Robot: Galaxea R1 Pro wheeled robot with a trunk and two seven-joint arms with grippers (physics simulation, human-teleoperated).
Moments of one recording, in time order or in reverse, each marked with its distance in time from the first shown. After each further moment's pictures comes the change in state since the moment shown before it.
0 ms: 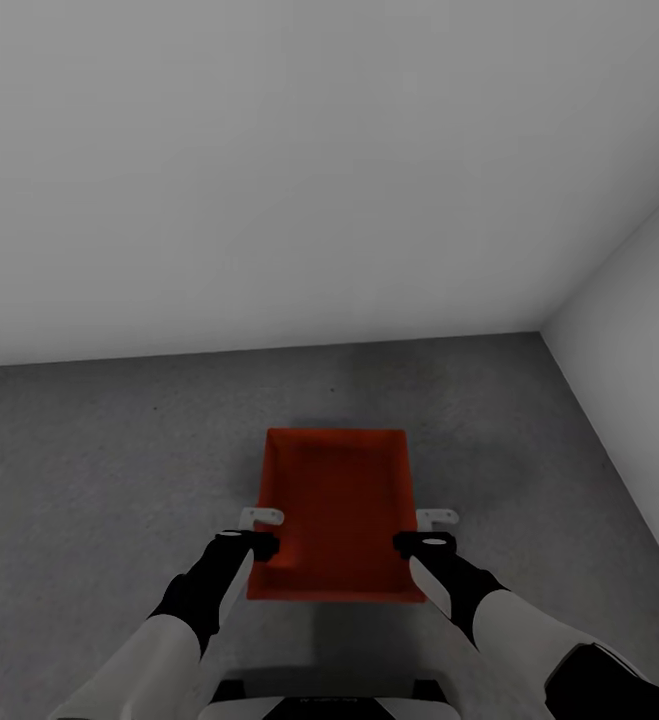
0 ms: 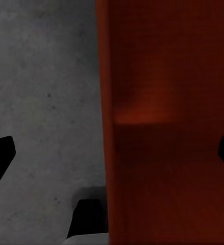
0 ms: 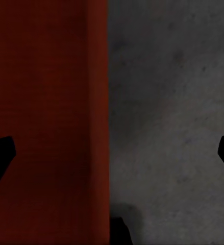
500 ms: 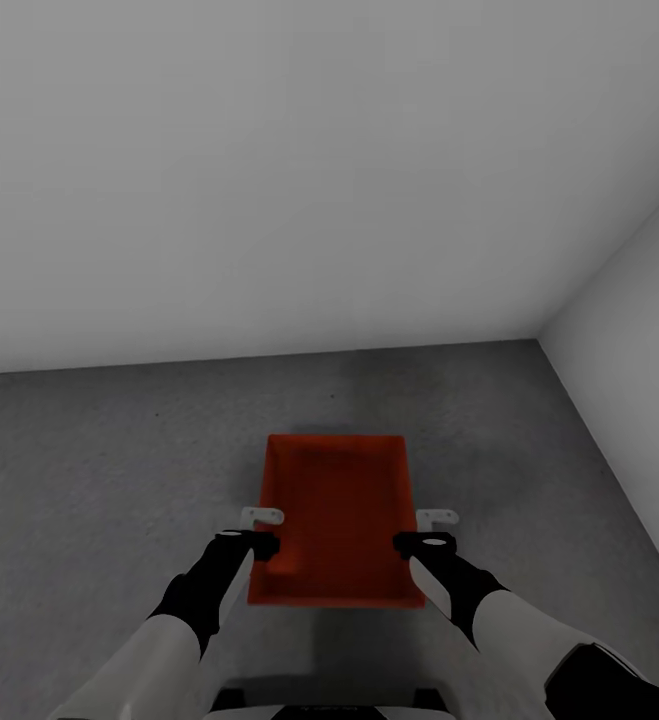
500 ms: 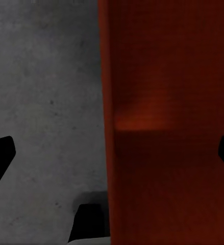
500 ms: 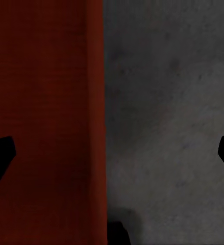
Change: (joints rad) left arm 0.000 0.000 0.000 -0.002 -0.001 0.000 -0.001; right arm 0.000 0.000 0.000 0.000 0.000 0.000 0.000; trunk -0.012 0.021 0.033
